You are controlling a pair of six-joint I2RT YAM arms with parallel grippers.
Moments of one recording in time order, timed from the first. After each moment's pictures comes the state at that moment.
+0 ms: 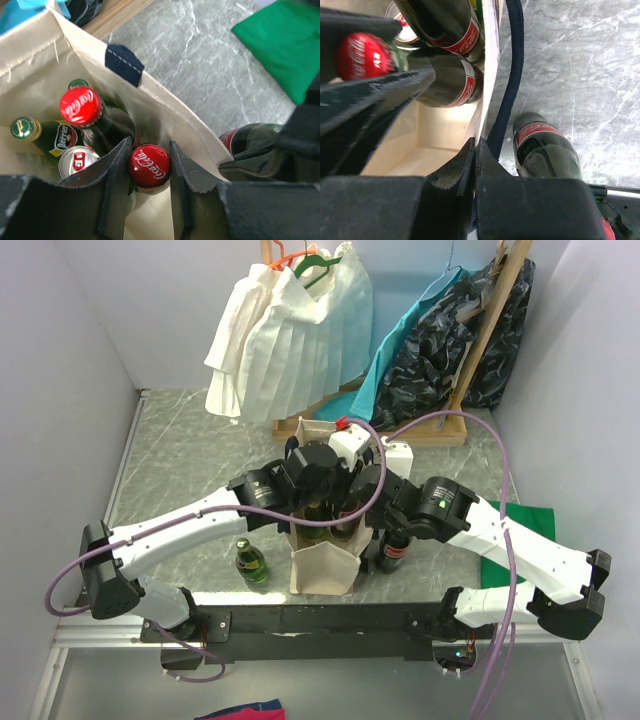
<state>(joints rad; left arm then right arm) -1.07 1.43 1.38 -0.36 -0.22 -0.21 1.06 1.19 1.36 -1.19 0.55 0.90</state>
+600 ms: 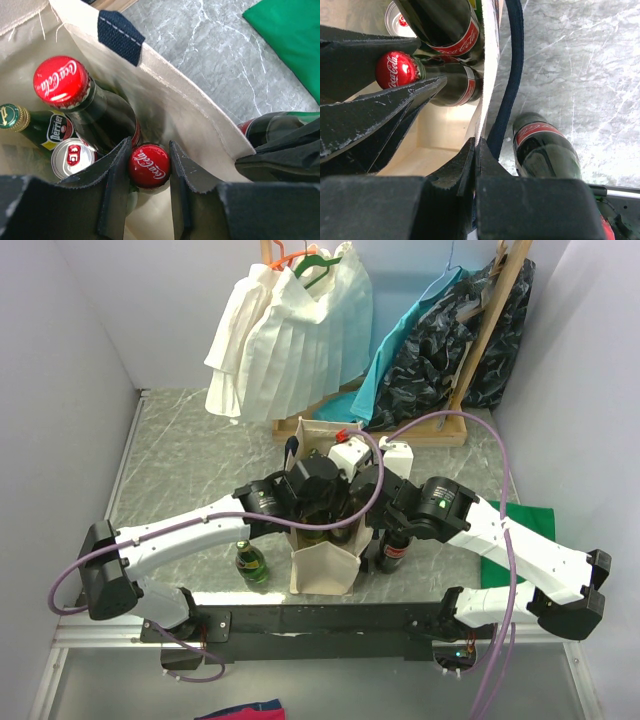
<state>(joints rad) -1.08 1.43 1.25 -0.27 -0.25 -0.20 1.06 1.19 1.36 -1.19 0.54 0.90</state>
